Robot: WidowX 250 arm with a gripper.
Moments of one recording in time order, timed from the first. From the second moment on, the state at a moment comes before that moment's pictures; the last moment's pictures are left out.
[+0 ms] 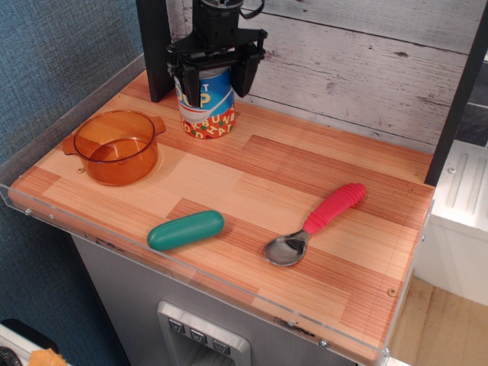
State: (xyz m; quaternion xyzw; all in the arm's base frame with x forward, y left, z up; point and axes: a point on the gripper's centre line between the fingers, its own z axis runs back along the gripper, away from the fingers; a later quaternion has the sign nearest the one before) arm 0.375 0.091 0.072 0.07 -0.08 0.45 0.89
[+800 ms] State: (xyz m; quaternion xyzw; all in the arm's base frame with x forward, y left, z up) arm 0.347 0.036 0.104 0.04 -0.06 0.30 0.95
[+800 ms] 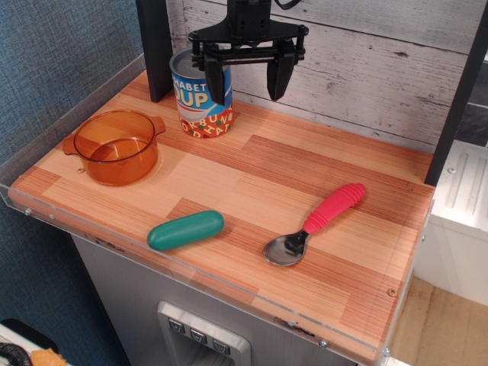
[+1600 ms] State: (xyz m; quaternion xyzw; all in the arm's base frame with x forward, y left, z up) arm 0.249 0.069 0.151 0.03 -0.07 0.06 1.00
